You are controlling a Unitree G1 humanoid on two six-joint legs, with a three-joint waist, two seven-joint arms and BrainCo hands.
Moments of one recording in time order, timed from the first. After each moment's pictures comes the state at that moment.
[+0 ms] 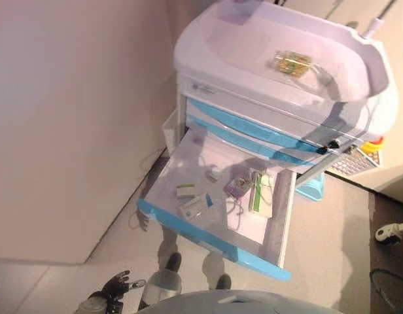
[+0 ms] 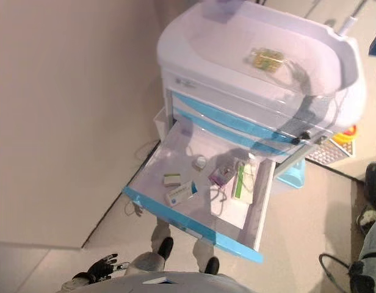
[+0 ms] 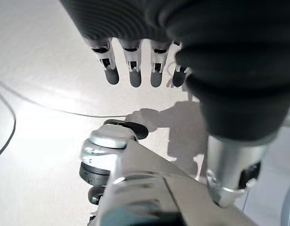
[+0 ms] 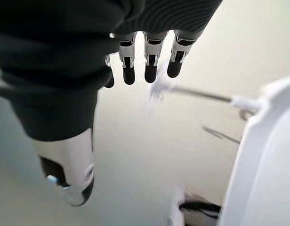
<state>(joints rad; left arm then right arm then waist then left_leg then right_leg) 0.10 0.37 -0.28 1.16 -0.27 -0.13 -0.15 -0.96 -0.96 0.09 0.74 0.72 -0.08 -0.13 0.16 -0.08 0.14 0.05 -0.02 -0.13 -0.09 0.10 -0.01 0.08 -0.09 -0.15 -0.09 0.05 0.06</state>
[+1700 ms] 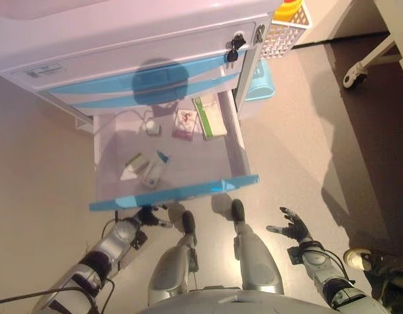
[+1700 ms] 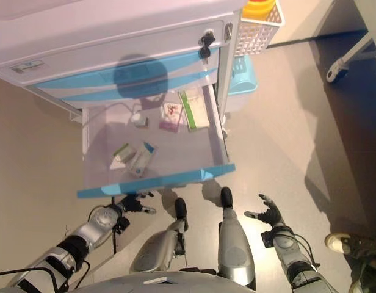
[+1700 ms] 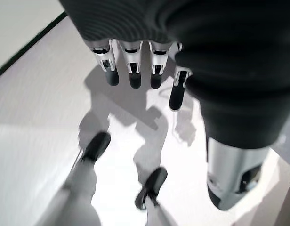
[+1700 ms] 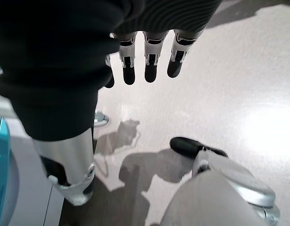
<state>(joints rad) -0.31 0.57 -0.55 0.71 -0.09 -0.02 -0.10 -0.12 -0.40 0.28 1.04 0.10 -0.39 -0.10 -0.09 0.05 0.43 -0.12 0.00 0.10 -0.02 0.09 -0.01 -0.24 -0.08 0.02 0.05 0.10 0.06</state>
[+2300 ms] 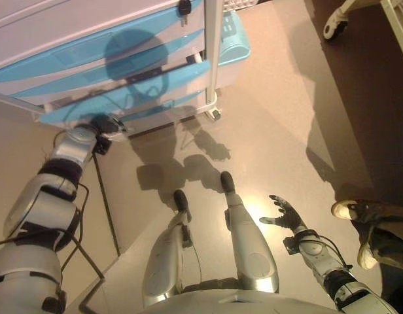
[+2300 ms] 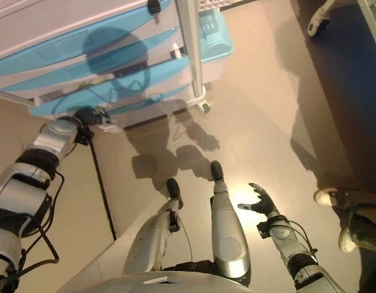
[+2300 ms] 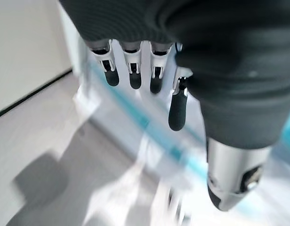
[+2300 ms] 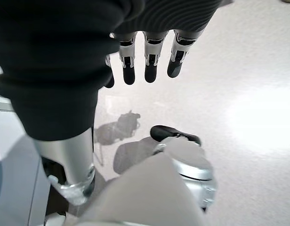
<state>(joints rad) -1.03 0.74 -0.49 1.16 -0.33 0.13 -0.03 -0.14 -0.44 0.39 0.94 0.10 -0.39 -0.09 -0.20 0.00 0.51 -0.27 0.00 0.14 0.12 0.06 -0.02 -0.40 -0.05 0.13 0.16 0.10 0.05</state>
